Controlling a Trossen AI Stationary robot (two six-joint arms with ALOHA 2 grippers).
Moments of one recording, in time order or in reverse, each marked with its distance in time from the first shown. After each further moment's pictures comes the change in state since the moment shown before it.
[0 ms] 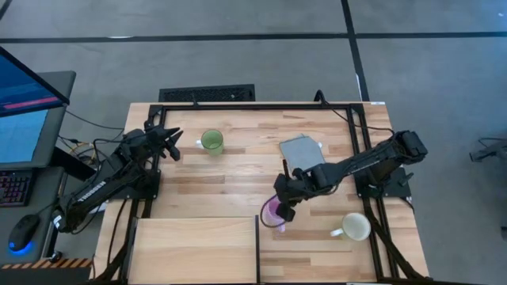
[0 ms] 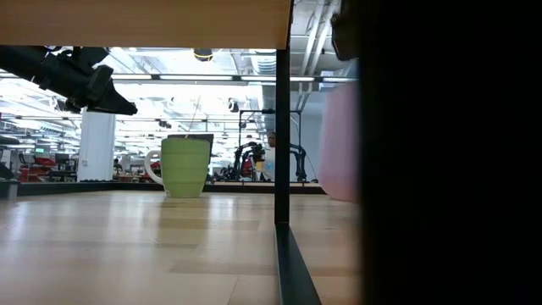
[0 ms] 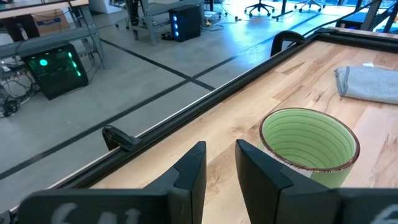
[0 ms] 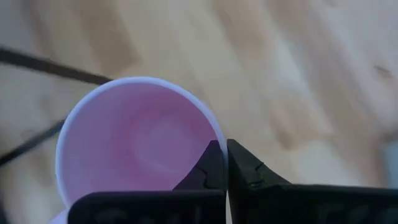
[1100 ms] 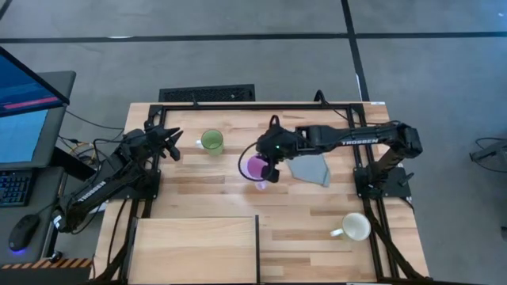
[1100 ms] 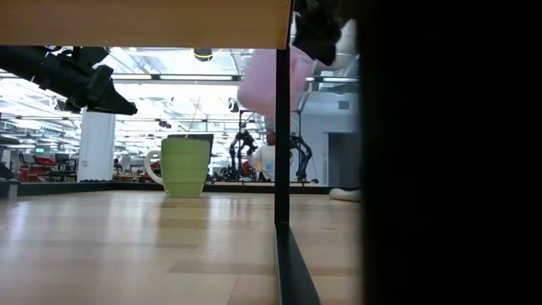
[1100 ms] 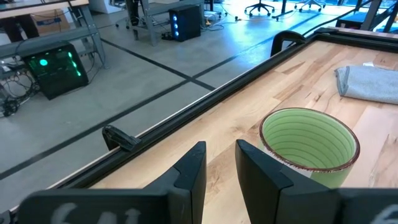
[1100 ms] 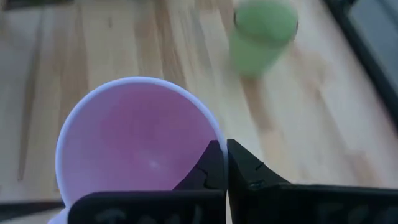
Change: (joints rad) left arm 0.000 0.000 0.000 0.000 0.000 0.000; right arm -0.292 0.009 0.300 0.102 0.011 -0.666
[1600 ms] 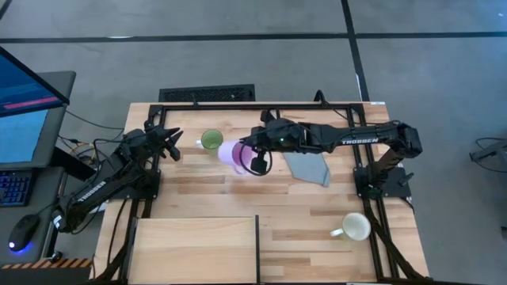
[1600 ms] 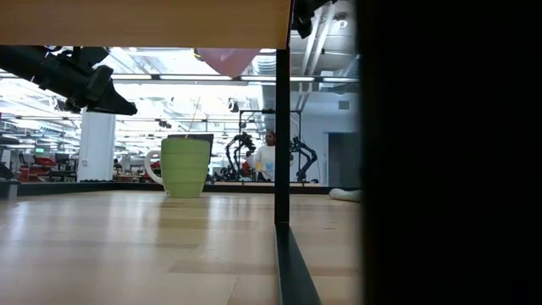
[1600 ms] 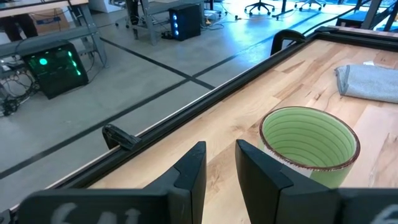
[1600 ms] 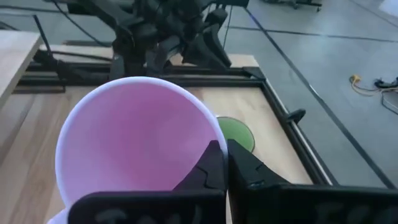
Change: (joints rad) left arm 0.000 0.000 0.000 -0.005 0.000 0.000; right arm -0.004 0.000 0.003 0.343 0.094 -0.172
